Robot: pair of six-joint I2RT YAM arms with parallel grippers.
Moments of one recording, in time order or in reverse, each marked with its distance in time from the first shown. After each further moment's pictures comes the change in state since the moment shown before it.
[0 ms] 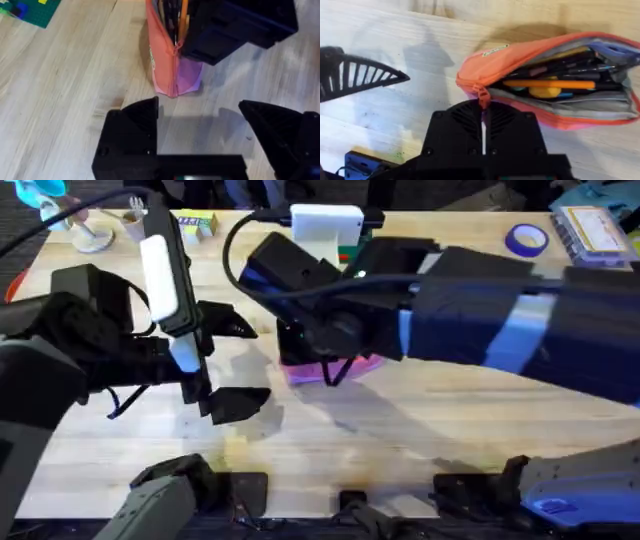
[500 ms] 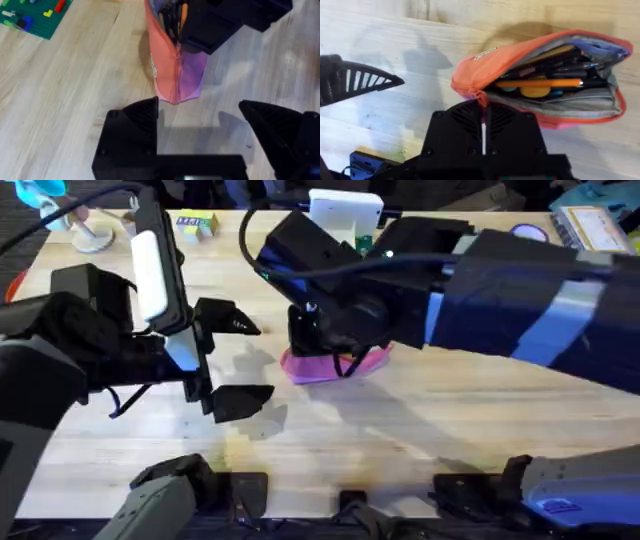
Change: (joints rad) left arm 0.000 0.000 0.000 0.005 0.054 0.000; right arm -0.042 -0.043 0.000 -0.037 -0.020 -0.001
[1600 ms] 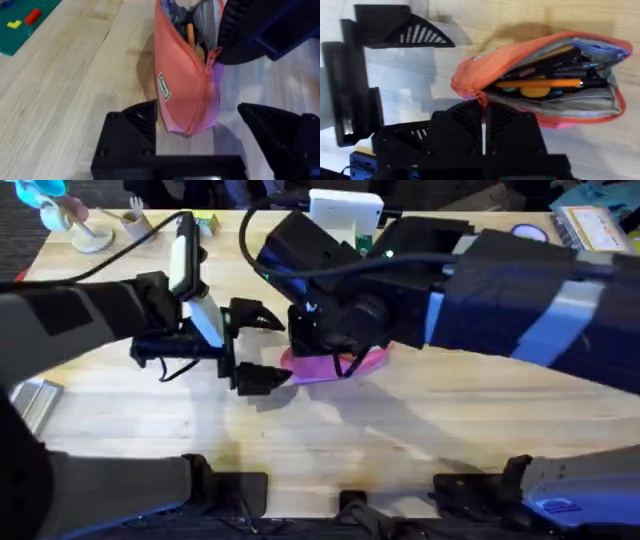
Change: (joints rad) left arm -0.089 0.482 0.000 0.296 0.196 0.000; right arm 0.000 0.000 0.000 0.000 0.000 0.000
